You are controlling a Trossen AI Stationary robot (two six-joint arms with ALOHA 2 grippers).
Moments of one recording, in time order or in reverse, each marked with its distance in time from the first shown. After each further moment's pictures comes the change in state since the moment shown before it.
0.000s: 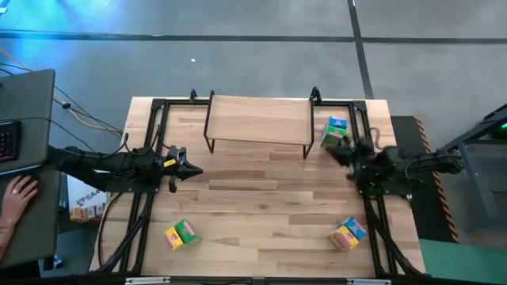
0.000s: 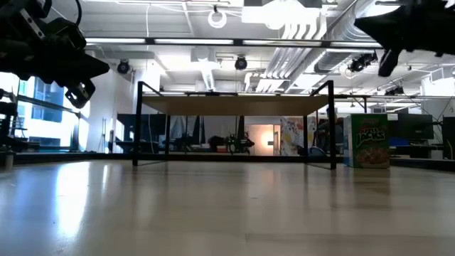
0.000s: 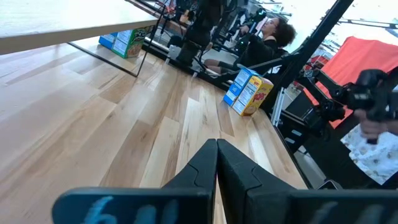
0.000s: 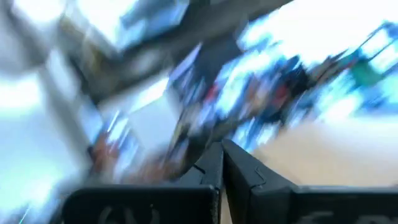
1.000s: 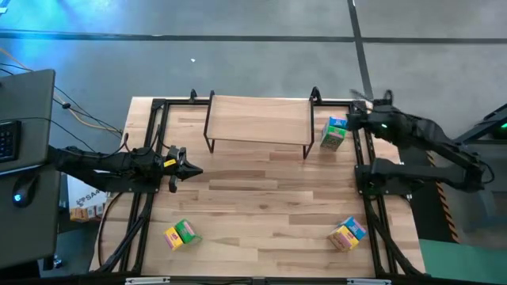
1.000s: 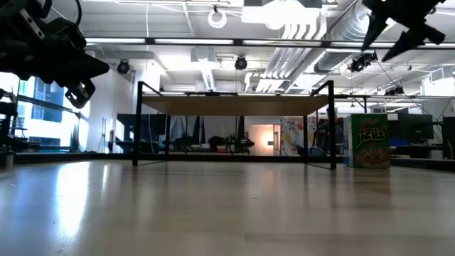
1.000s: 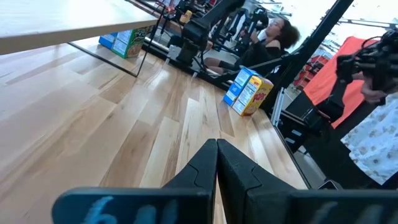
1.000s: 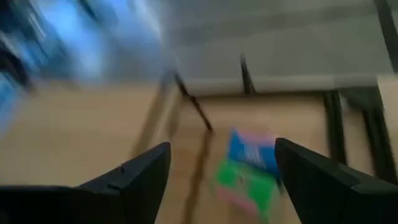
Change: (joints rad) left arm 0.000 0.000 0.000 0.000 0.000 0.000; right arm -0.538 0.569 0.970 -1.646 0.049 0.490
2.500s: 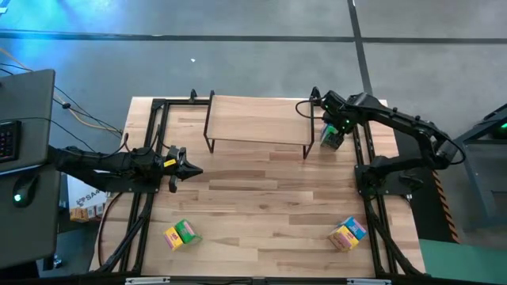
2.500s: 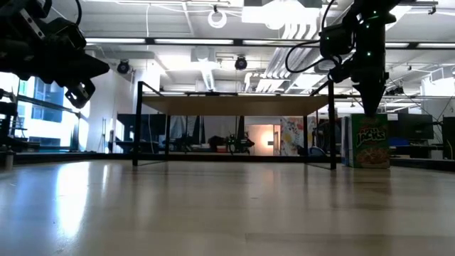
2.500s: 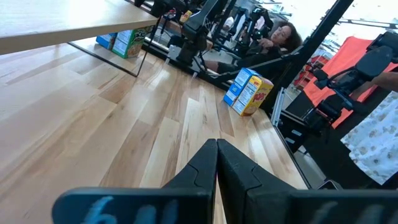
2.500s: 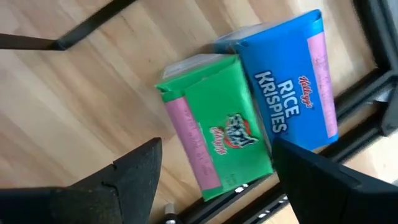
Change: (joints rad) left arm 0.000 0.000 0.000 0.000 0.000 0.000; right arm -0.283 0.582 0.014 -0.090 -0.310 -0.942
